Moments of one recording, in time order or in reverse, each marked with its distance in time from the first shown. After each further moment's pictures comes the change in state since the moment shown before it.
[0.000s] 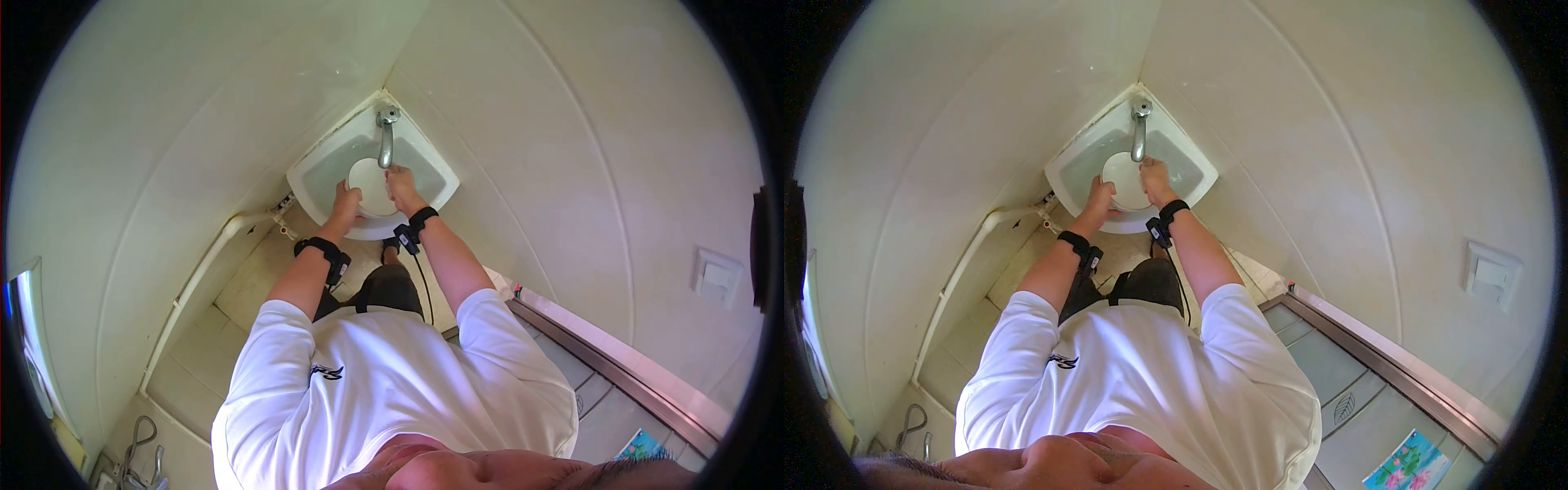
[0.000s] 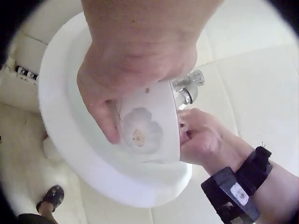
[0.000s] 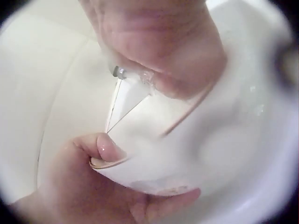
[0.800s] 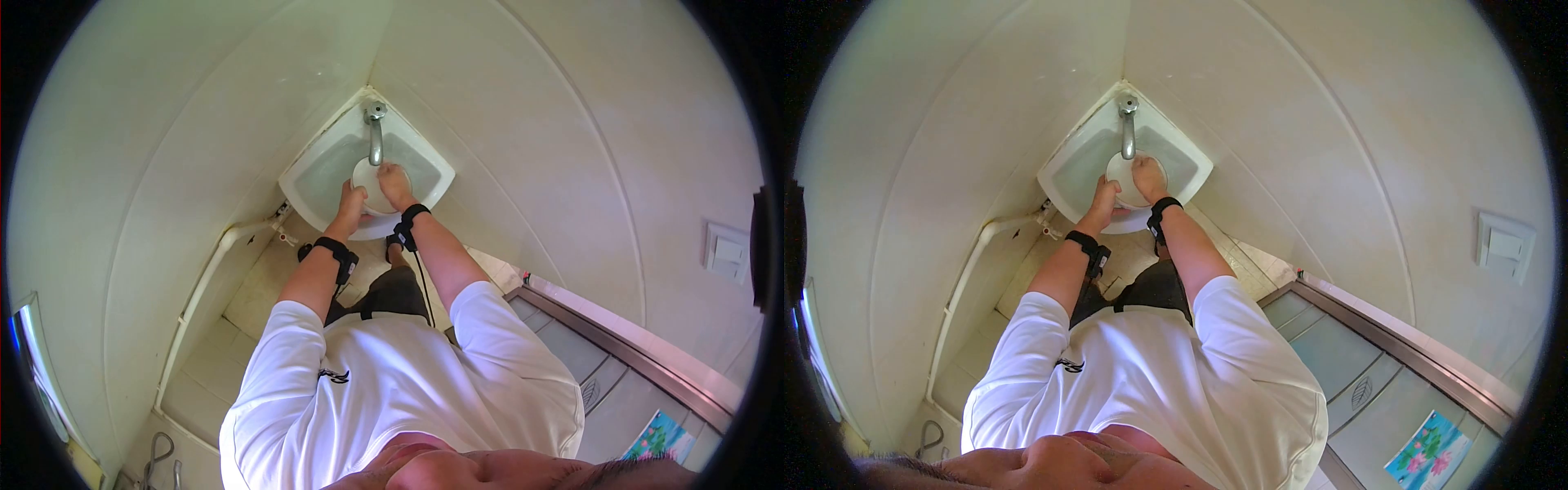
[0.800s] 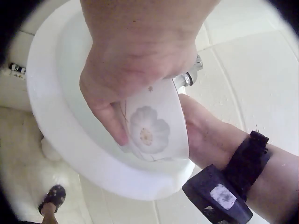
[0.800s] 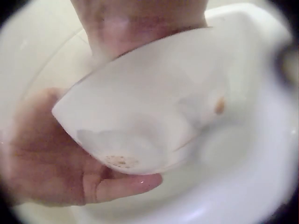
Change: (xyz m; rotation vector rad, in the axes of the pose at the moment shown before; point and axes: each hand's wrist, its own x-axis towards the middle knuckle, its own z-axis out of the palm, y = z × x) left_hand 0.012 -0.008 0.016 -0.021 -0.110 -0.010; right_hand 0.040 0.045 -0.006 -0.884 0.214 -0.837
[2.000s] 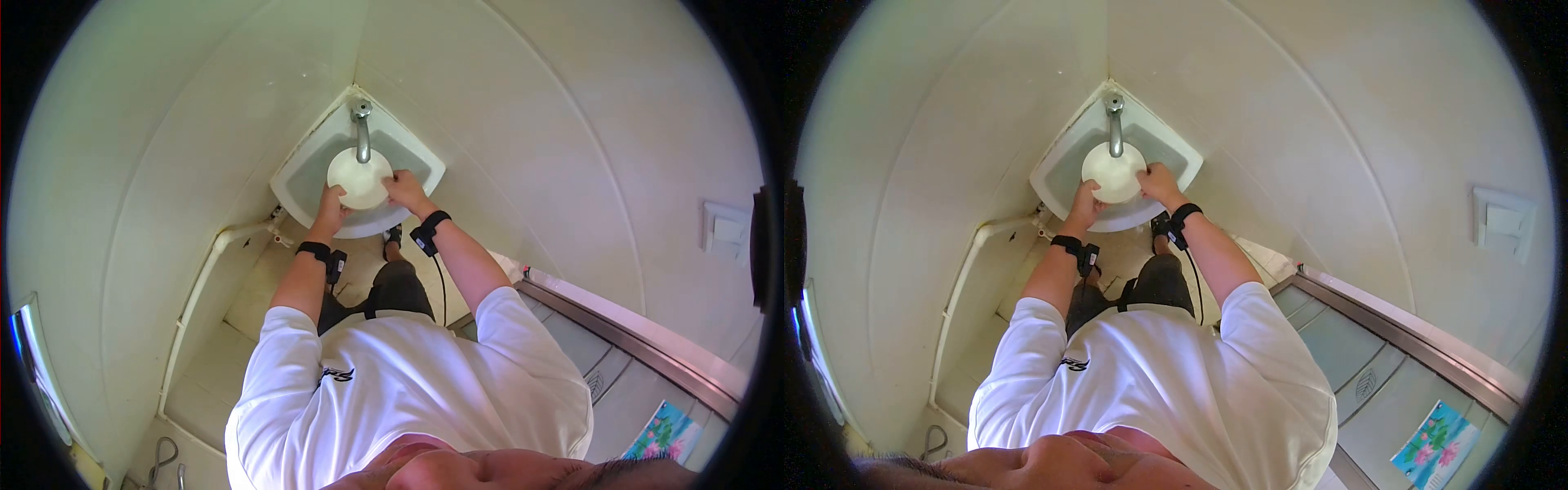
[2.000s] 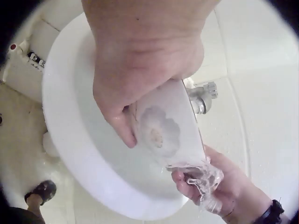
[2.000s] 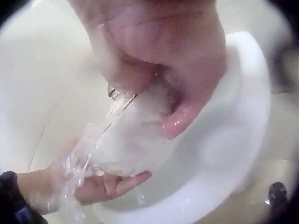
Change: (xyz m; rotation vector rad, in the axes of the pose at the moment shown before) left_hand 0.008 -0.009 -0.025 -0.143 -0.009 0.094; right_hand -0.023 -0.016 -0.086 0.351 -0.304 0.512
